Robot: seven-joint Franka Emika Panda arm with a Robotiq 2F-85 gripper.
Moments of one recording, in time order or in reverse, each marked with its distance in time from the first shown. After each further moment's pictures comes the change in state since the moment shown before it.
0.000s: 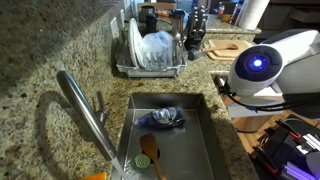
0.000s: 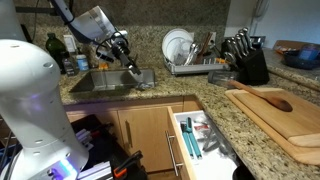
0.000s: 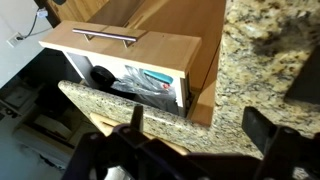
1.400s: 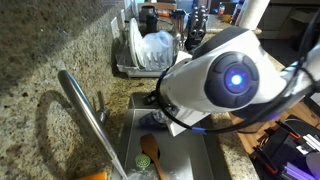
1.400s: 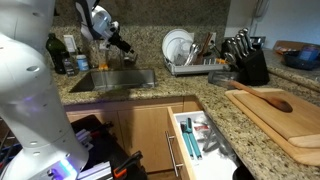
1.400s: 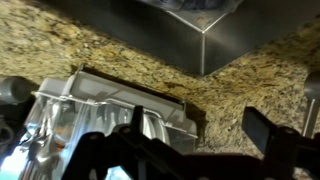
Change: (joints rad) arm -0.186 0.486 0.444 0.520 -0.622 0.173 -0.029
